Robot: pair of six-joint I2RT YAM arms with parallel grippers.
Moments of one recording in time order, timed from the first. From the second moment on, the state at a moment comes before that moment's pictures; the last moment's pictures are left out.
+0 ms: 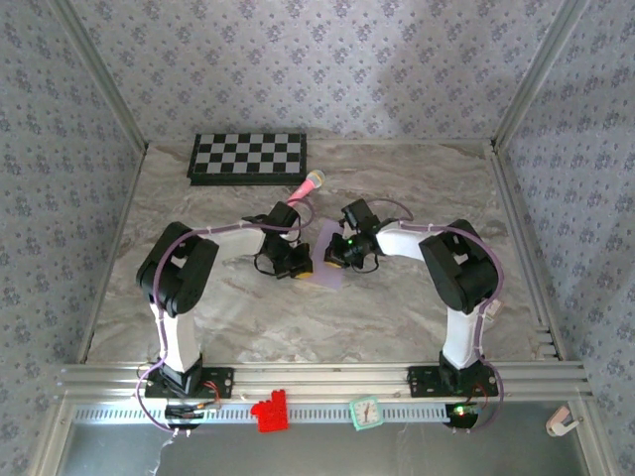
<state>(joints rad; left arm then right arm) -0.60 1.89 1.10 -0.45 0.50 -0.75 0.56 1.90 1.07 -0.24 -0.46 0.78</state>
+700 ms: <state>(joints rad) -0.60 1.89 1.11 -0.48 0.49 -0.80 0.52 1.87 0.96 -0.11 -0.52 0.74</state>
